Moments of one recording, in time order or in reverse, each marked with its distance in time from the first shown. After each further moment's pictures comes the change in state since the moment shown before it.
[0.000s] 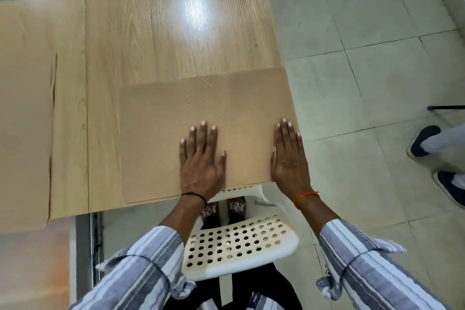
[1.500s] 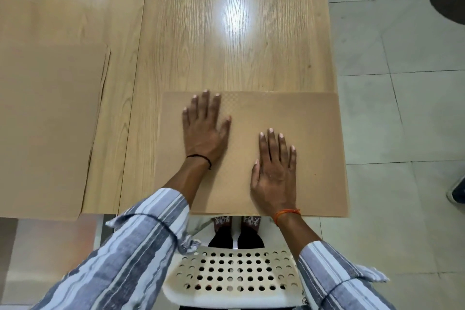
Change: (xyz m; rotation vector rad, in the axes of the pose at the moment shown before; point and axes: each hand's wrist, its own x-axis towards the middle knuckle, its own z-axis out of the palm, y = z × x) left_hand 0.112 -0.079 -0.028 -0.029 0.102 -0.162; right_hand 0.044 -0.115 0.018 0.004 -0.078 -0.002
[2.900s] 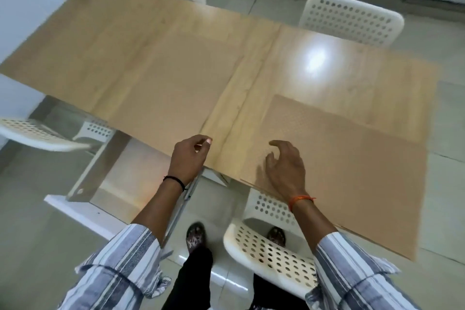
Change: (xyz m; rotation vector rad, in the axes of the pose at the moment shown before) left_hand -0.193 -0.184 -0.127 -0.717 0.248 -0.452; right_hand -0.019 -0.163 -0.030 0.463 -0.129 -0.216
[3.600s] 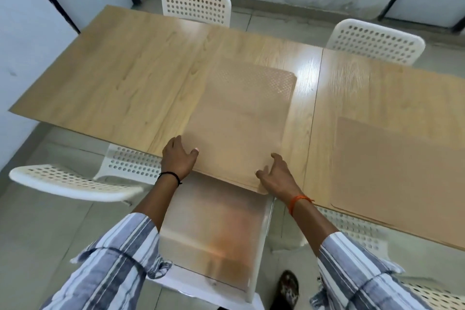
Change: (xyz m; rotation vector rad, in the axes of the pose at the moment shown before) left_hand 0.152 -0.164 -0.200 0.260 -0.153 -0.195; right_hand 0.022 -0.212 0.164 0.157 -0.304 0.376
